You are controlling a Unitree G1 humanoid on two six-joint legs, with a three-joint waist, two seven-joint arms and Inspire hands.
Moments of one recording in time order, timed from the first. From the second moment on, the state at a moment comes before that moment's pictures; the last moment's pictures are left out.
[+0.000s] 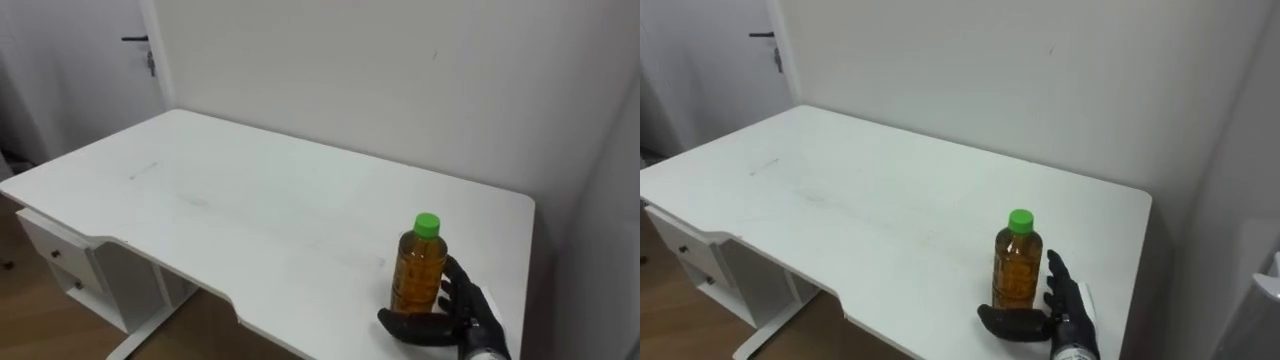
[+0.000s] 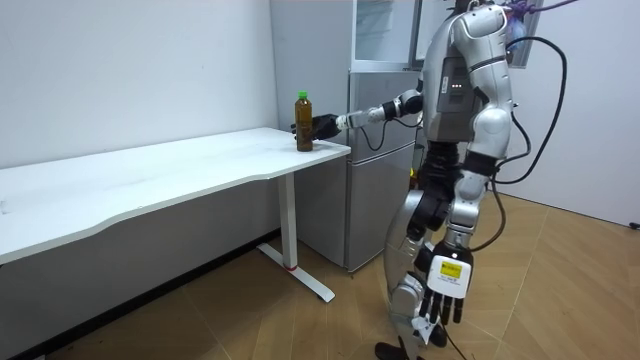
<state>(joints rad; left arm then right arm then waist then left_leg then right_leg) 0.29 0.23 -0.09 1.03 0.09 0.14 -0.03 -0.39 -0.27 0.29 0.58 0.39 -0.04 -0.39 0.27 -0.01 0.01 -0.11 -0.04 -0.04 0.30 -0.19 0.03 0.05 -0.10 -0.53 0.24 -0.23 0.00</state>
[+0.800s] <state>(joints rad) 0.30 0.27 -0.09 0.98 0.07 0.09 -0.03 -0.51 -0.35 0.28 0.74 0.44 -0.08 -0.43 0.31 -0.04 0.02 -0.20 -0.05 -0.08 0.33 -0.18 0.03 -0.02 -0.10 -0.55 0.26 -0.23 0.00</state>
